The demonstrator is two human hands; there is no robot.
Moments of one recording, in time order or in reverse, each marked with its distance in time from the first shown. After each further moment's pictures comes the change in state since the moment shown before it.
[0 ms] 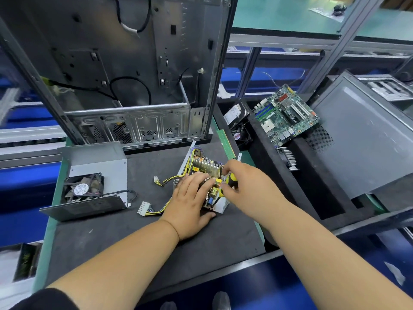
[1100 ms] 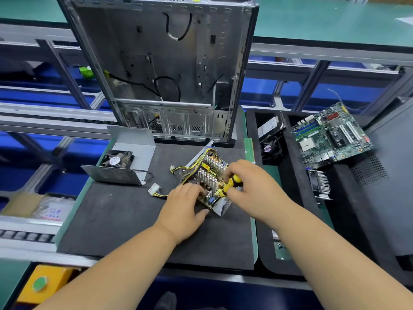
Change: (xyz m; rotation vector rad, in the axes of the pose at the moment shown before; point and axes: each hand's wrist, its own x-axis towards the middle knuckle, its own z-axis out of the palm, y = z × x) left_hand -0.014 0.056 -0.021 0.034 -0.046 -0.510; right_hand 0.016 0.045 -0.019 0.215 -0.142 -0.366
